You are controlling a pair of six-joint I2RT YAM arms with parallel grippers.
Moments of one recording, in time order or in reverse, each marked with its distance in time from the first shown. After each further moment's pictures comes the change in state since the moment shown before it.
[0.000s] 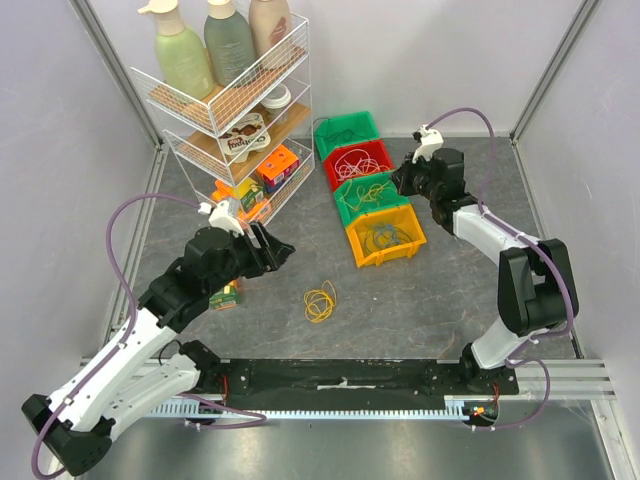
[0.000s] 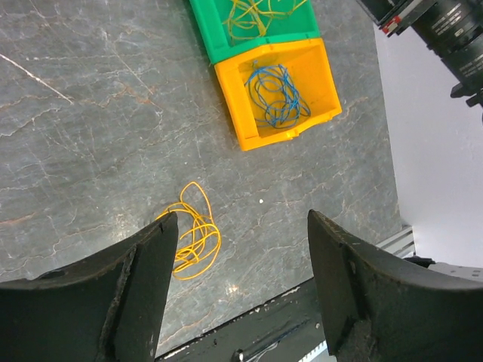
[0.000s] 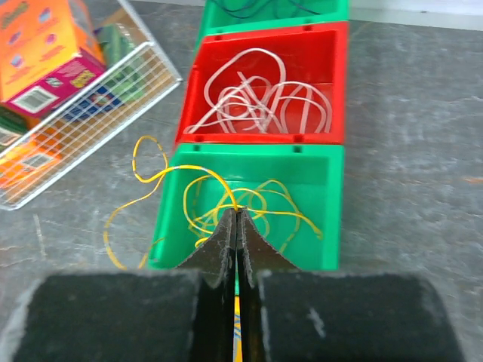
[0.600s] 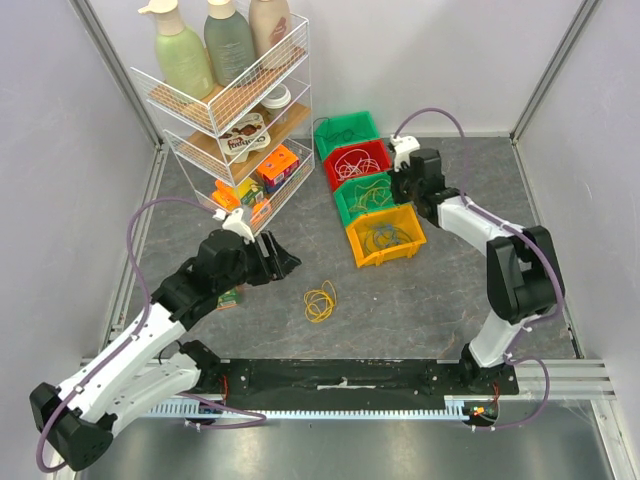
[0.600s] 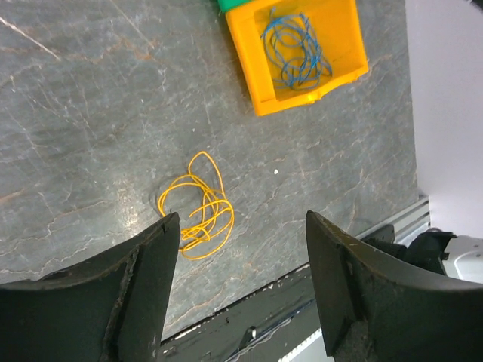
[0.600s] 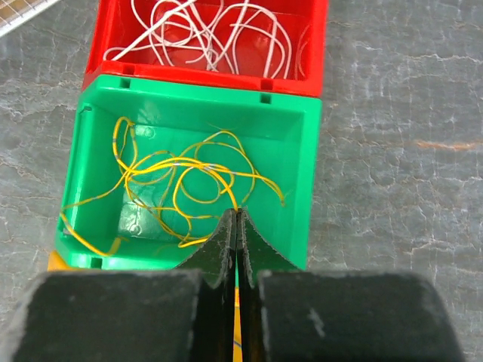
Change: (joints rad) left arm 0.000 0.039 -0.070 0.022 0.076 0.005; right arm 0.051 0.078 0.083 -0.225 0.212 -0.241
